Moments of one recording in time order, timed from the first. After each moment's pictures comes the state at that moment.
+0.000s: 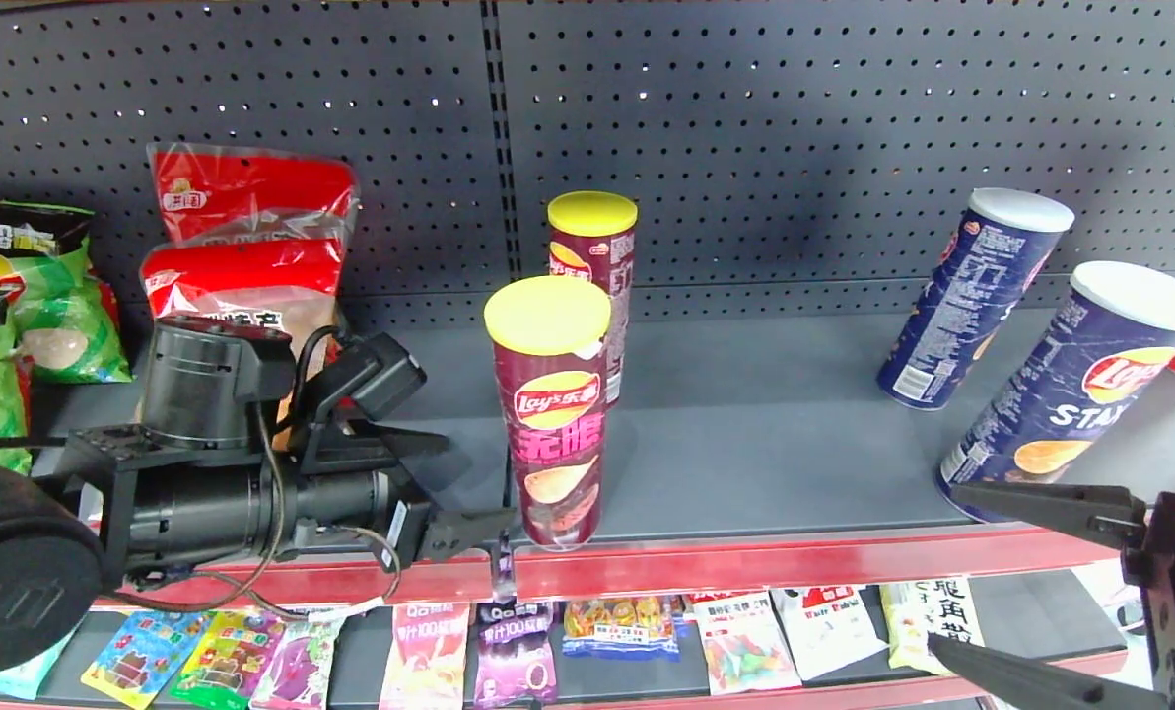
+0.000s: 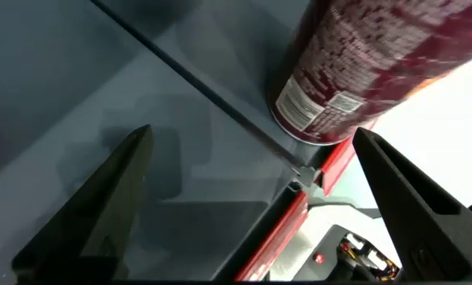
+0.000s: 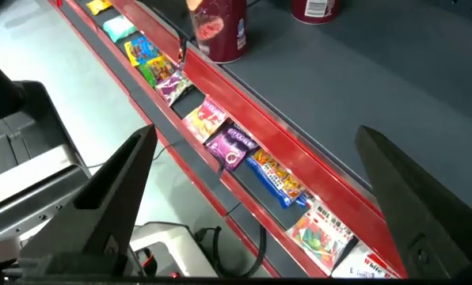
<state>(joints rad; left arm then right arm) -0.44 1.61 -0.68 -0.40 -0.36 0.18 0.56 1.00 -0.47 -0.26 0.31 -0.14</state>
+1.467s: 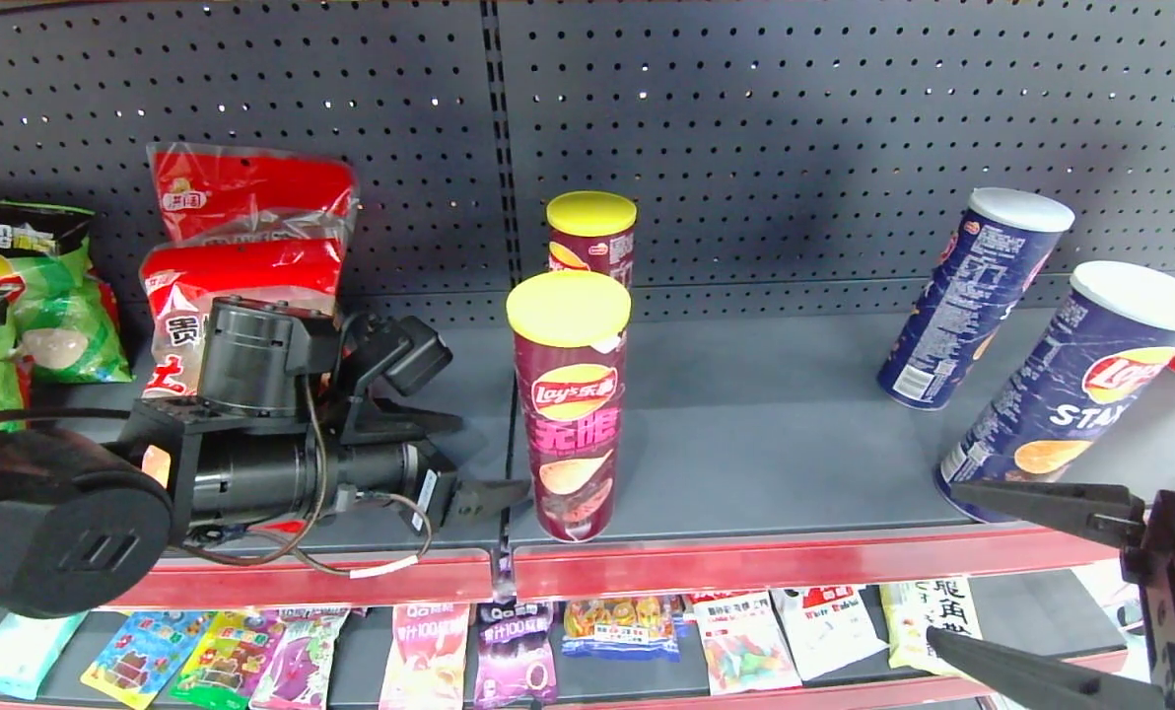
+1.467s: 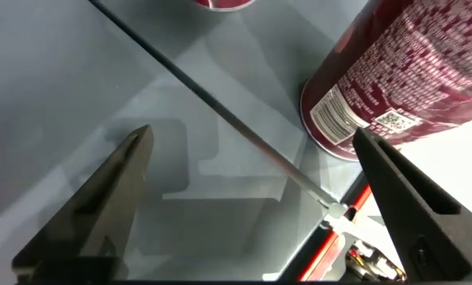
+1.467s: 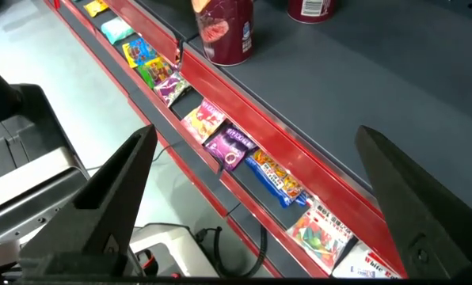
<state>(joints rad) -0.44 1.69 -0.77 -0.40 -0.33 0.18 0.55 1.01 -0.47 -0.26 0.31 -0.13</state>
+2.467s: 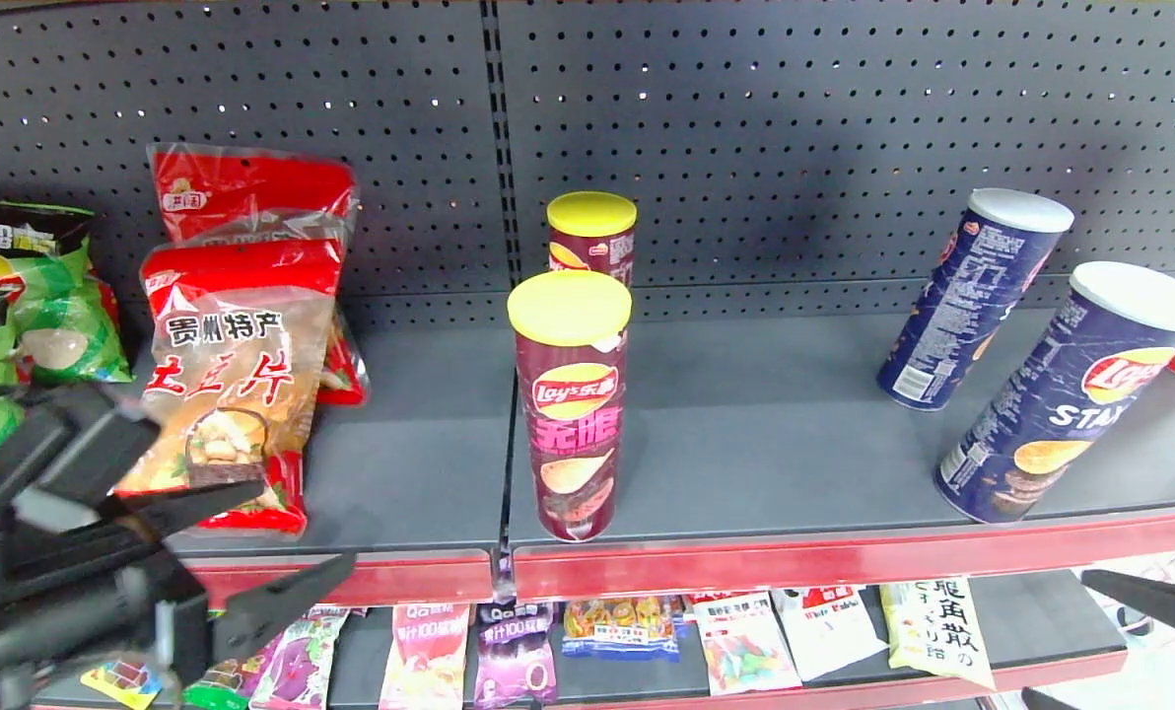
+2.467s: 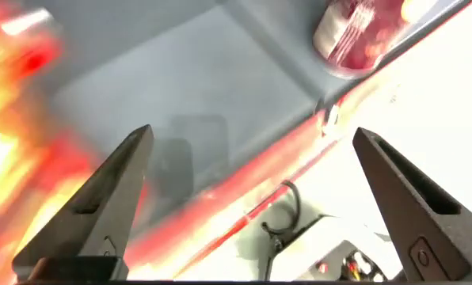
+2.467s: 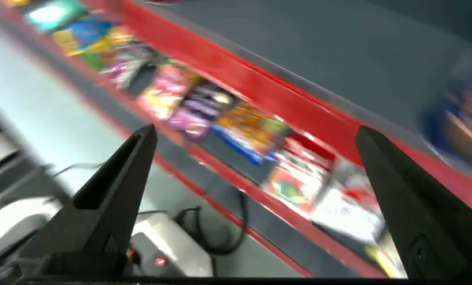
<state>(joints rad) -0.32 1.08 -0.42 -0.23 -0.21 0.08 0.34 0.73 -0.25 -0.17 0.22 -0.12</state>
